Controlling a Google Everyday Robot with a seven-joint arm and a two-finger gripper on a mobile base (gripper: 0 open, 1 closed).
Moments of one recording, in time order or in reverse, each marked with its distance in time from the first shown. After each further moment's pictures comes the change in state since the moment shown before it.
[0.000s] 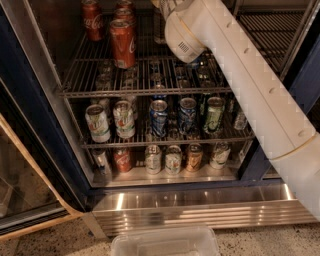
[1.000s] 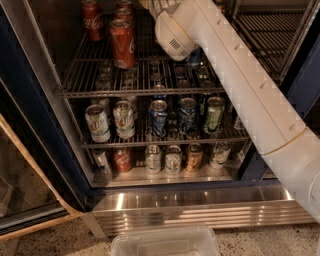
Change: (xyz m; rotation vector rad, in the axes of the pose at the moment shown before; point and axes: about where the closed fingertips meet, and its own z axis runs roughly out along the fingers) arm 0.007 0.031 0.007 -0.057 0.022 -0.038
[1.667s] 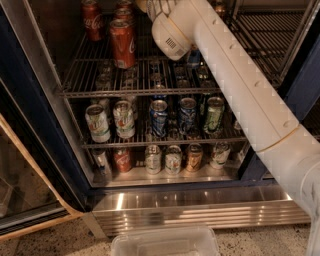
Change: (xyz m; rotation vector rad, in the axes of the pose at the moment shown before) arm 0.014 0.001 0.009 0.012 0.037 -0.020
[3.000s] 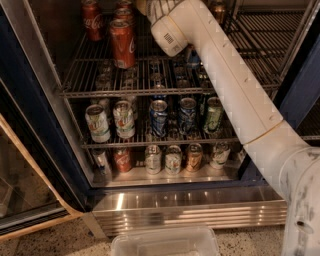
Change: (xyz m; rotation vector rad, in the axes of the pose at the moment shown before) arm 0.021 -0.003 0.031 -0.005 0.046 0.010
